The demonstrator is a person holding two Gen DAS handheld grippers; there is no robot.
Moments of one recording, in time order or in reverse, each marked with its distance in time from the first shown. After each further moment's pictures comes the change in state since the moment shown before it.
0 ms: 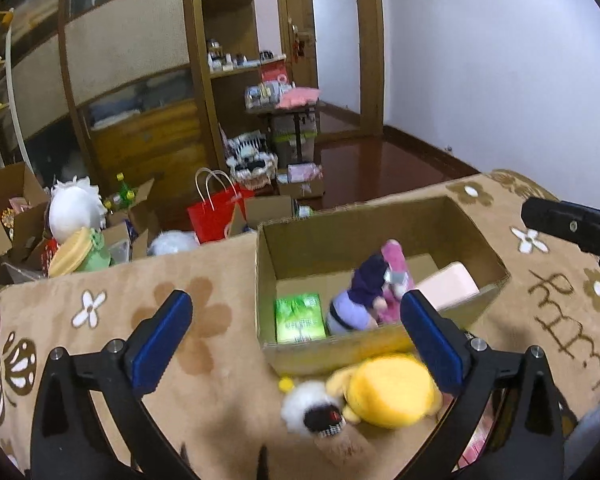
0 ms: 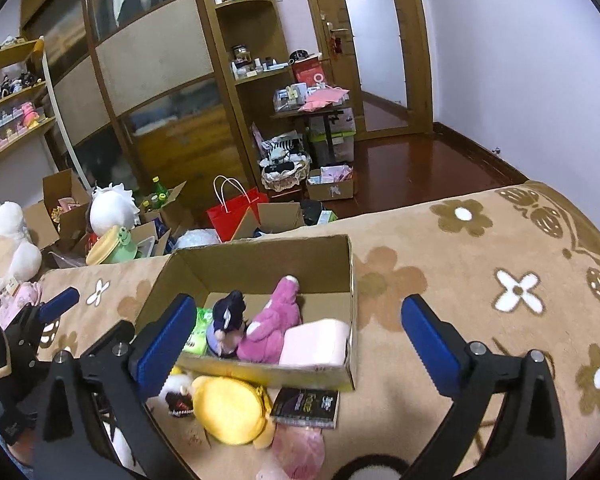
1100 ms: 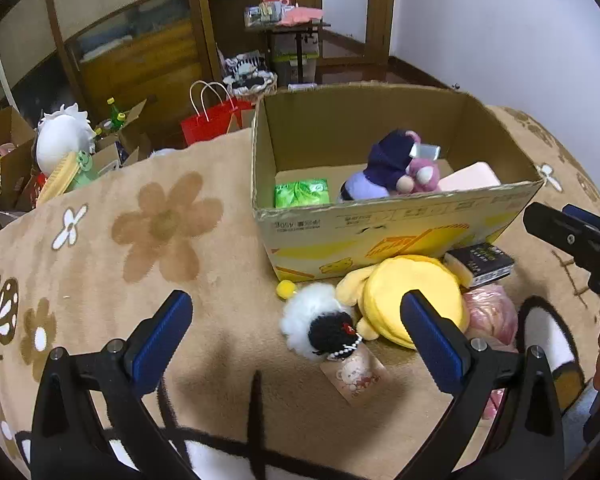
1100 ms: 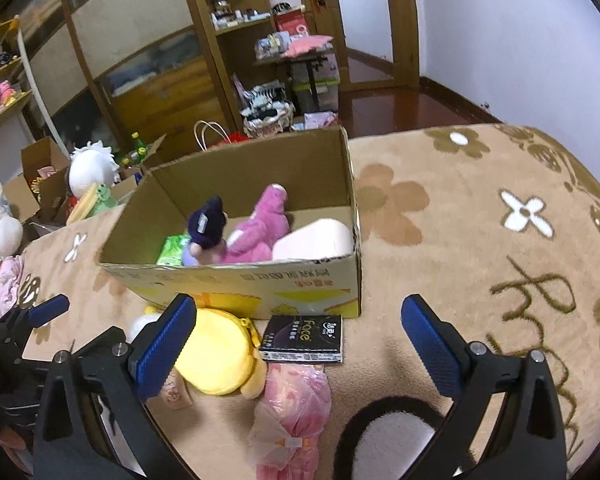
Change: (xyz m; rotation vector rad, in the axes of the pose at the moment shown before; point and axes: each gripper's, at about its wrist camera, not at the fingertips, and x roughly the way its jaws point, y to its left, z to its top) left arm 0.043 0.011 -0.057 -0.025 0.278 -0.014; right arm 0.041 0.000 -0.065 0.038 0.171 -0.063
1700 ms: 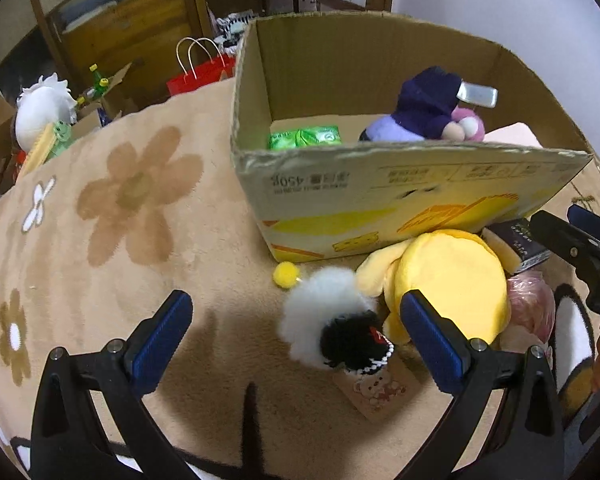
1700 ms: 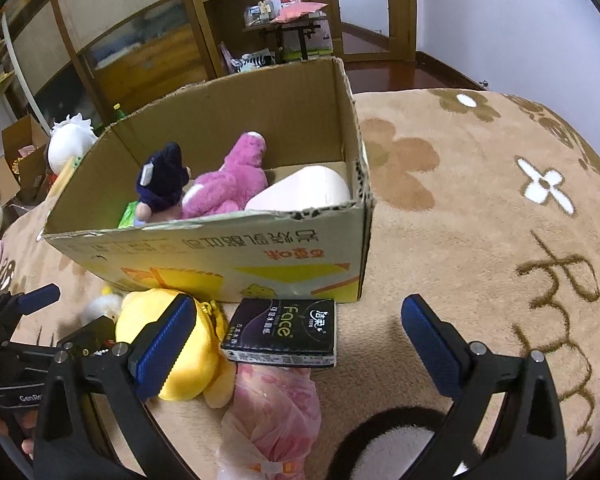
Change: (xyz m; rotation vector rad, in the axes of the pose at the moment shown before) left arm 0.060 0.003 -0.004 -0.002 0.143 -0.023; right arm 0.052 -0.006 -0.014 -0.013 0.095 -0.044
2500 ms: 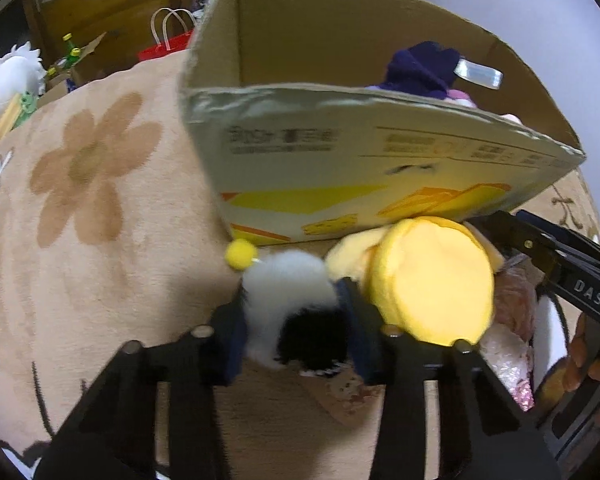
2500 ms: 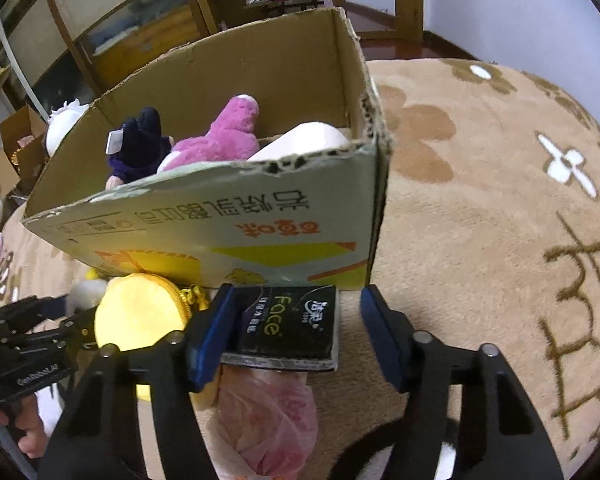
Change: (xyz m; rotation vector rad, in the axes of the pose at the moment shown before) left arm 0.025 0.007 0.001 -0.038 0.069 -0.158; right arm 0.027 -0.007 -0.005 0.009 0.079 0.044
